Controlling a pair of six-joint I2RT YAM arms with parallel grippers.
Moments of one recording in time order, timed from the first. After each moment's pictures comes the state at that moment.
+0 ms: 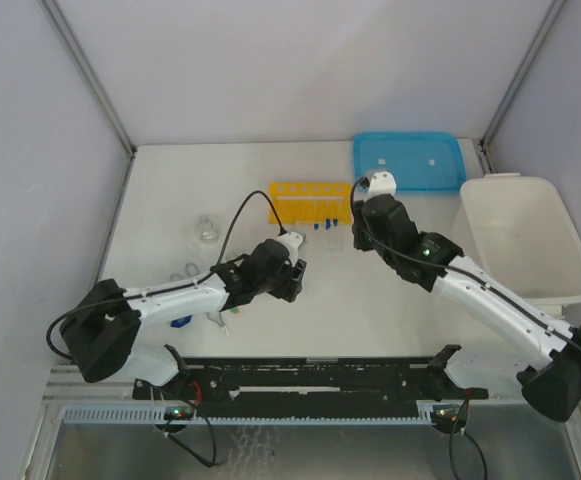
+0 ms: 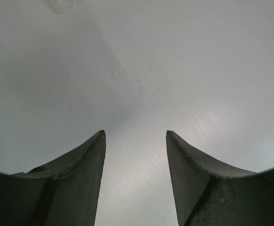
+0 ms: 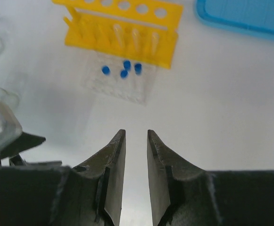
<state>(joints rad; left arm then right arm) -0.88 1.37 0.73 -0.13 -0.12 -0.33 0.74 1.20 1.13 -0.52 0.38 0.32</state>
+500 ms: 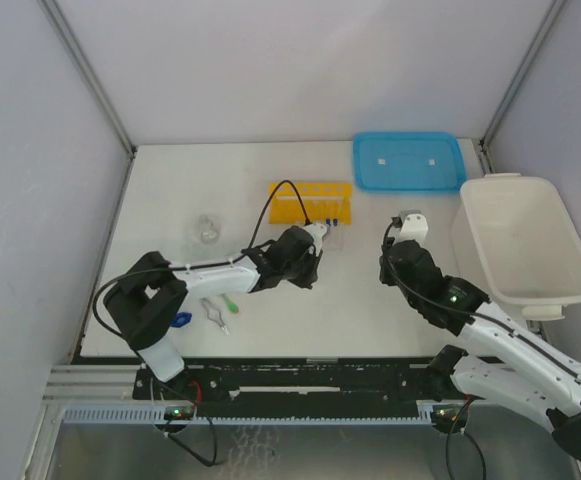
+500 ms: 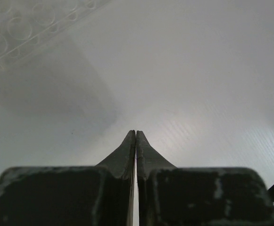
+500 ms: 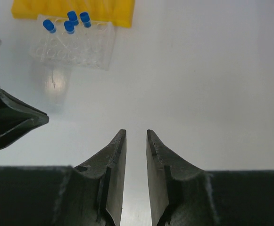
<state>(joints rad) -0.88 1.66 0.94 -0.07 0.00 -0.35 0.76 0.85 0.71 -0.53 0.50 0.42</state>
